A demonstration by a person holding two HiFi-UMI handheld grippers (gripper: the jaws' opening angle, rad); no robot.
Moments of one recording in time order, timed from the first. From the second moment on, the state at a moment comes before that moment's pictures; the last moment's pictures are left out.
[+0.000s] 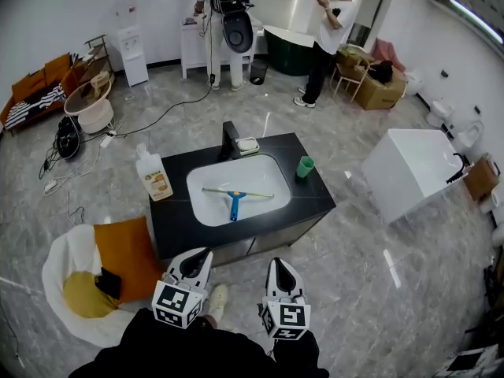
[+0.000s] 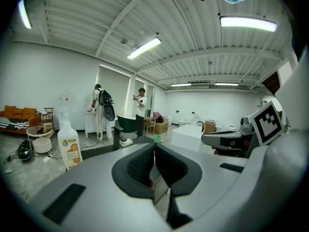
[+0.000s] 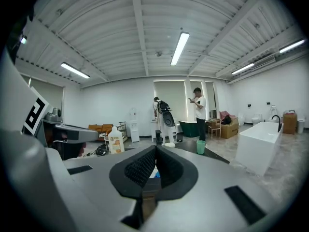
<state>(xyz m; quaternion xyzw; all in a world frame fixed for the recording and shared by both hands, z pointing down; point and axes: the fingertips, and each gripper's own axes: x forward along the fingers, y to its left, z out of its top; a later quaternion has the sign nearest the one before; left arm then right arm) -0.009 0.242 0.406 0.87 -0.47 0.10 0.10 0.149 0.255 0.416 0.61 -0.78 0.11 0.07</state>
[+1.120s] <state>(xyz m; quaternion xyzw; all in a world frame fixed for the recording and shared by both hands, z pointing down) -0.065 0.074 0.400 0.87 -0.47 0.08 0.11 0.085 0.089 0.406 0.60 -0.79 0.09 0.09</state>
